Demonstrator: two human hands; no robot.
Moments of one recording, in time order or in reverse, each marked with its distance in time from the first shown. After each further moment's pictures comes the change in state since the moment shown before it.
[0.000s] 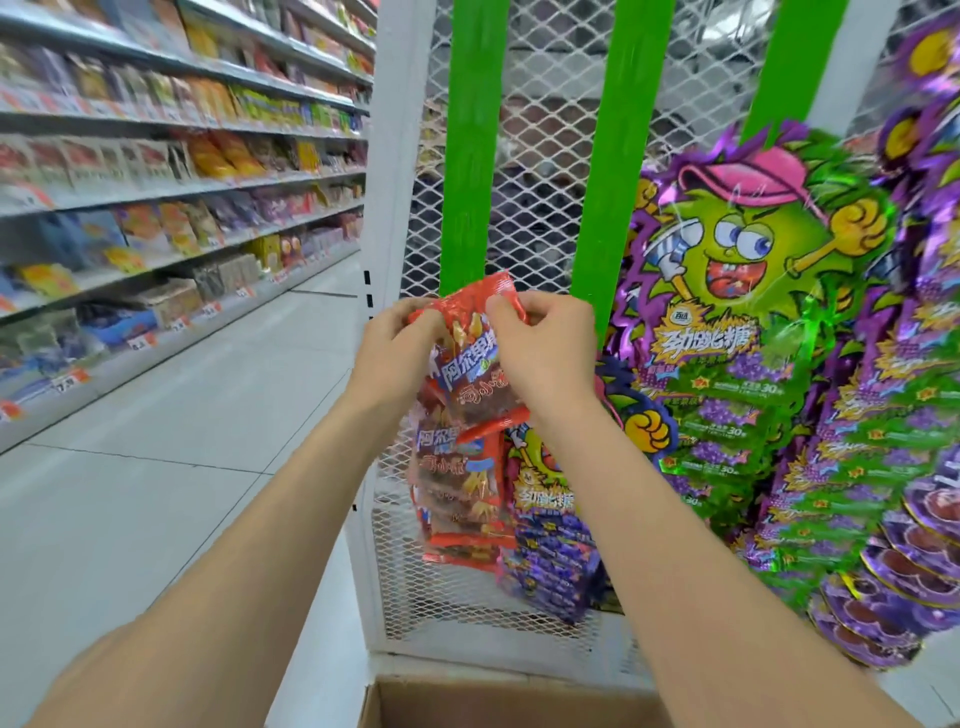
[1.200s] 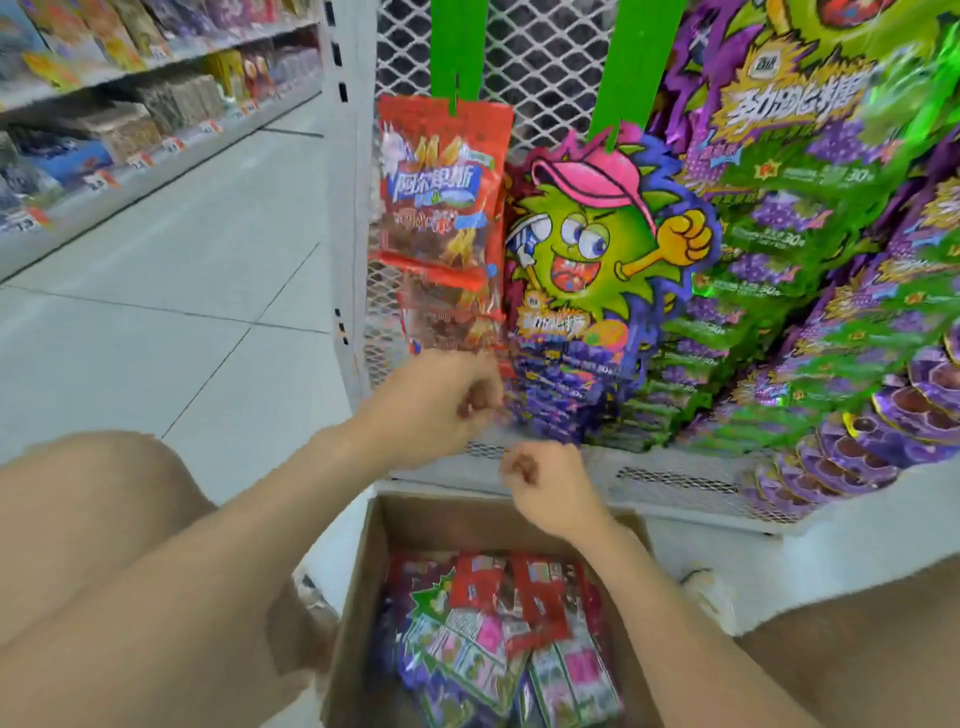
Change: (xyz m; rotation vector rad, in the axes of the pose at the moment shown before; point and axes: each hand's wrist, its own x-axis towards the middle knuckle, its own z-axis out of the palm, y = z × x) left_hand -0.098 -0.157 0.004 0.796 -0.602 0.409; right_hand -0.208 0.245 -0.029 -0.460 -0.672 0.187
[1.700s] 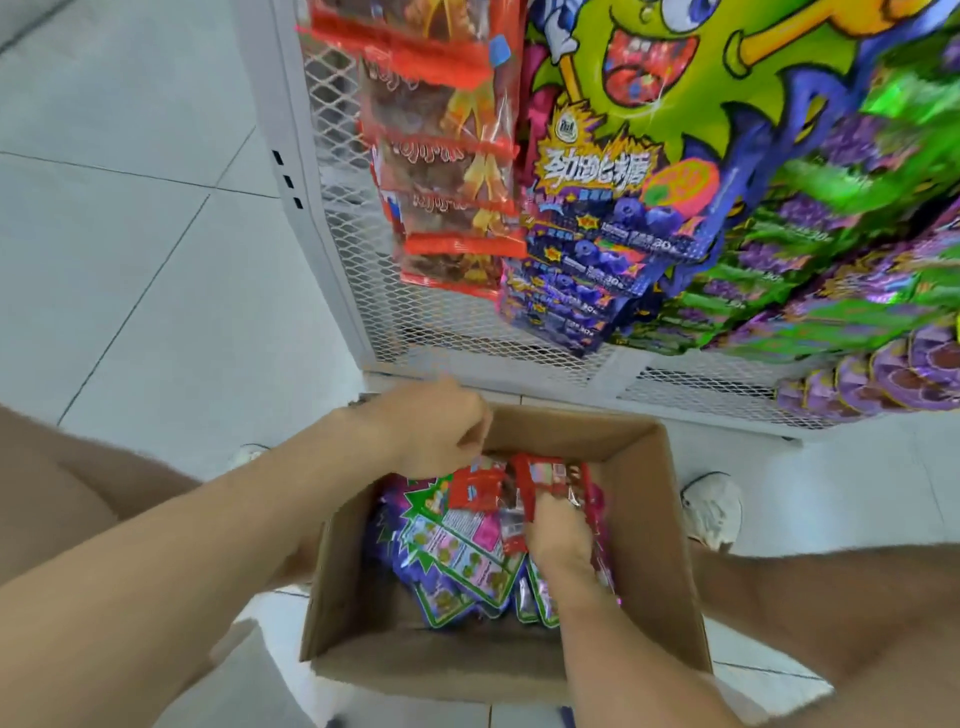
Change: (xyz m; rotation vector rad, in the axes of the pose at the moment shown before) left_hand -0.034 -0.036 0.113 0.083 -0.699 -0.143; right_hand -0.084 0.134 0.161 -0.483 -0.376 0.530
